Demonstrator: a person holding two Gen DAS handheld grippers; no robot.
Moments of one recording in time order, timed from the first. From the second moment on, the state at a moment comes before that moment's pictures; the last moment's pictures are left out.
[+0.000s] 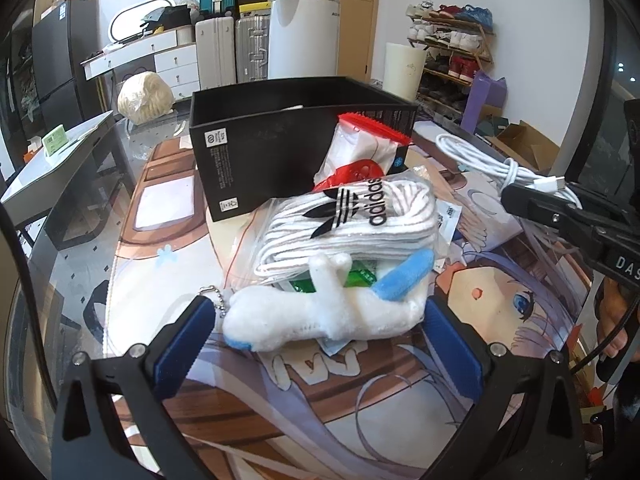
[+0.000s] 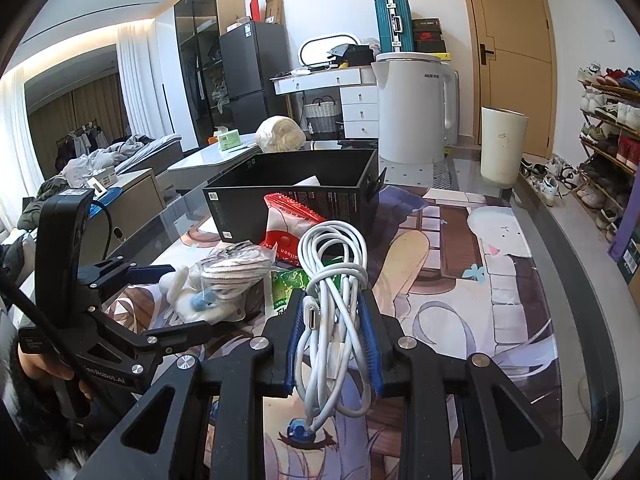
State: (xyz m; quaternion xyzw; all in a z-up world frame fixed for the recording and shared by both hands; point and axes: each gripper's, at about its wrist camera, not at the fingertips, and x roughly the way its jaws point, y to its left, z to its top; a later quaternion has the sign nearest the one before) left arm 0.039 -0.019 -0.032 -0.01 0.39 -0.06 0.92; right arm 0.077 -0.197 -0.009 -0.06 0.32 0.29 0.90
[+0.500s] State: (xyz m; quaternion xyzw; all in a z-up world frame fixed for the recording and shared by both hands) left arm 0.029 -0.015 -0.028 -0.02 0.37 -0.09 0.93; right arm 0.076 -0.196 -0.010 -0.06 0.32 0.29 0.90
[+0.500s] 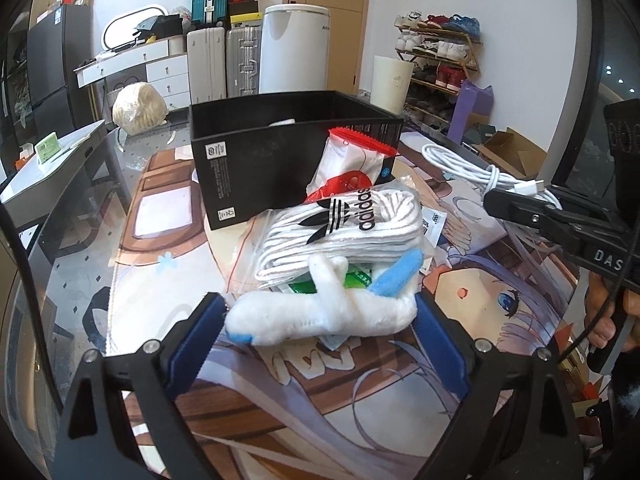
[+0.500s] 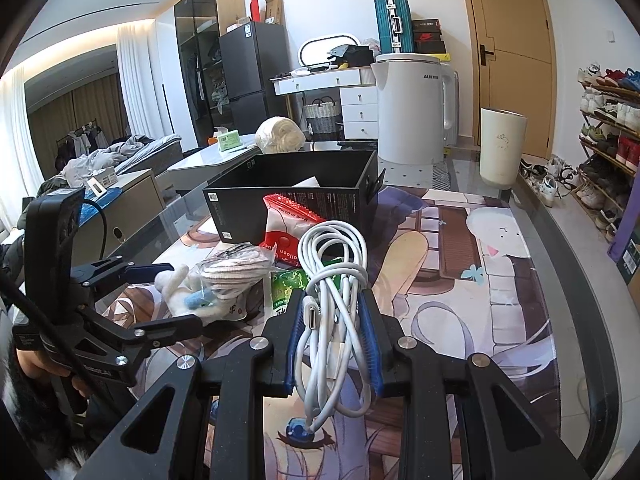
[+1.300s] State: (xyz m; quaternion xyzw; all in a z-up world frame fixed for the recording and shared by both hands) left arm -0.004 0.004 0.009 -0.04 0.31 -0.12 0.94; right arm 0.068 -0.196 0.003 -0.06 0.29 0.30 0.91
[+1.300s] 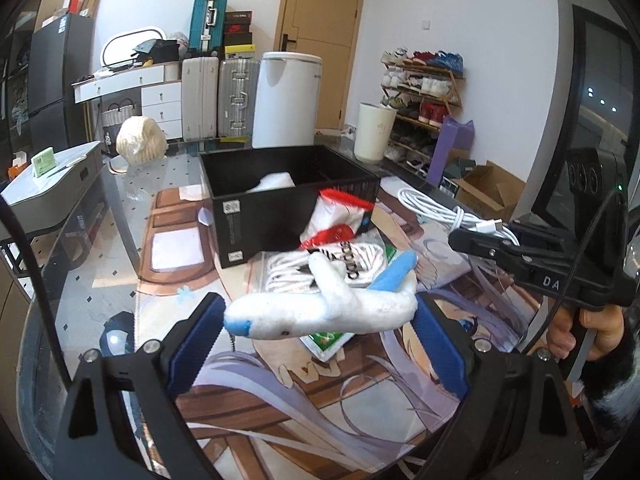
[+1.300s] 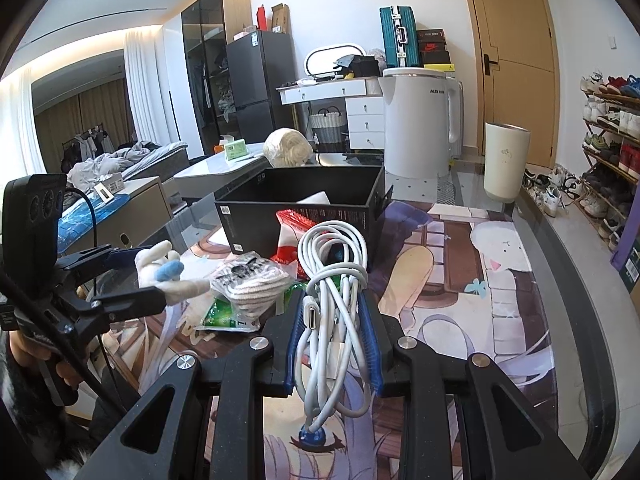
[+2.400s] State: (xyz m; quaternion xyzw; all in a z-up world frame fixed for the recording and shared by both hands) left arm 0.059 0.030 0.052 -0.07 0.25 -0.07 0.96; right arm 0.132 -0.173 0.044 -0.02 0.26 0.35 0.90
